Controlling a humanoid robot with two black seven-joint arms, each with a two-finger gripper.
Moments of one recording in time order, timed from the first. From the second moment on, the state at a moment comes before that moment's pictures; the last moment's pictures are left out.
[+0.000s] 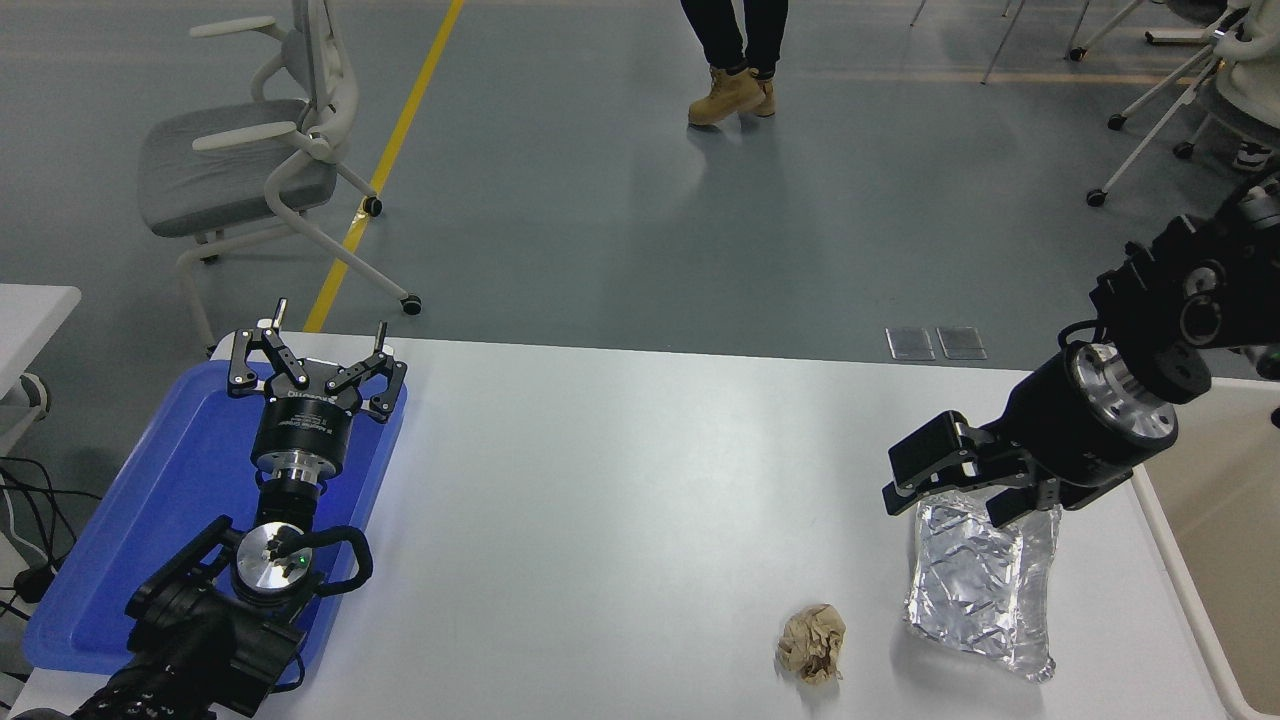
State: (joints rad) left arm -0.50 0.10 -1.16 -0.54 -0.09 -0.64 -0.36; right arm 2.20 -0.43 -1.34 1.68 -0.25 0.54 0.23
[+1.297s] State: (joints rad) left arm -0.50 0.10 -1.16 -0.54 -0.09 -0.64 -0.36; right arm 2.19 -0.44 -1.36 1.68 -0.27 0.49 0.23
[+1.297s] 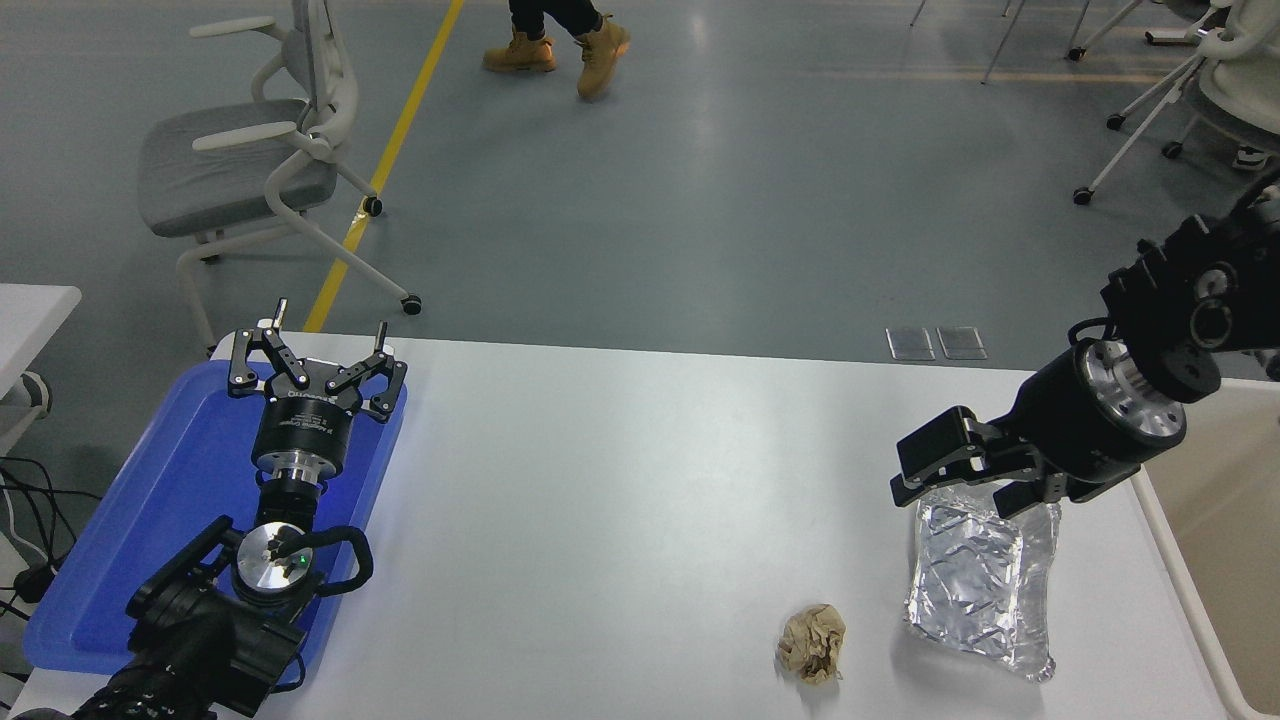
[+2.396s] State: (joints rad) left arm -0.50 0.10 -1.16 -0.54 -0.09 -0.64 -0.36; right arm 1.49 -0.47 -1.40 1.14 -0.37 0.14 0.23
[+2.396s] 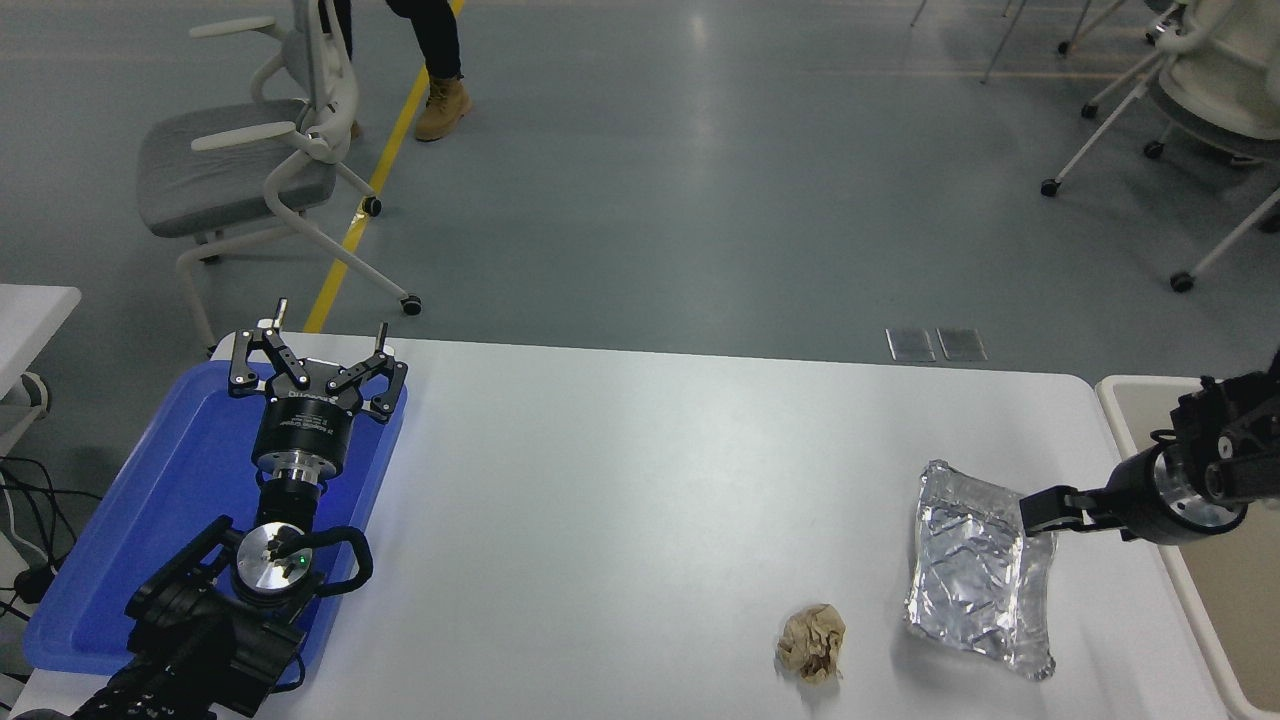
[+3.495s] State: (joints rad) left arm -0.50 0.10 -1.16 -0.54 -0.09 -0.64 -0.36; right arm 1.13 -0.41 -1.21 0.88 -0.34 0.07 0.19
